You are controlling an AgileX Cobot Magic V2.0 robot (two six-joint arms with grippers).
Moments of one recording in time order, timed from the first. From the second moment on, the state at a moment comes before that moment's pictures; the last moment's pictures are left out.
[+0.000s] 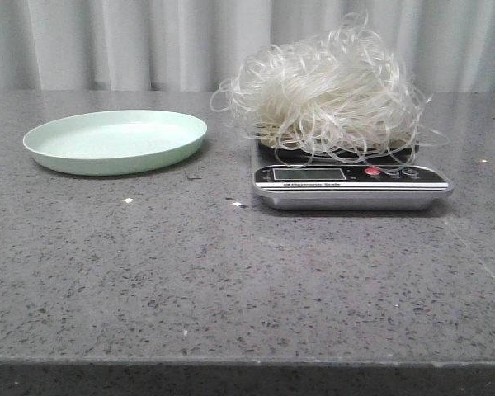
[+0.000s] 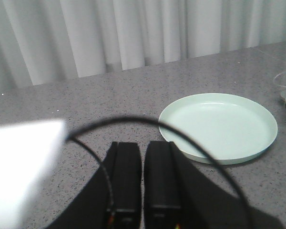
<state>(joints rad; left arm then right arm) -0.16 0.36 -0.41 -0.02 0.27 0.14 0.13 0.91 -1.09 0.17 0.55 -0.12</state>
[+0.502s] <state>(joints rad) -0.16 0.36 -0.41 -0.02 0.27 0.14 0.27 1.38 -1.35 0.44 0.80 -0.43</state>
